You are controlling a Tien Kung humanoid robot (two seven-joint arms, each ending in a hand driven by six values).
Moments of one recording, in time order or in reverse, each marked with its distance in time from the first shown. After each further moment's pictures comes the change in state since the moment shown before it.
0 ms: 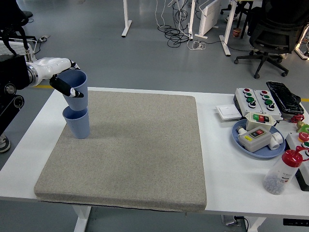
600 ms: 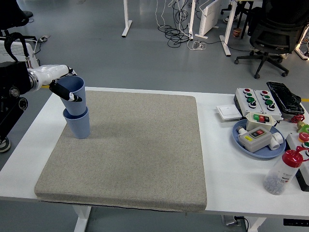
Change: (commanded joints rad) left arm -0.008 -0.037 0.002 0.107 0.022 0.030 -0.031; right arm 0.002 0.000 0.001 0.000 -0.002 0.000 0.000
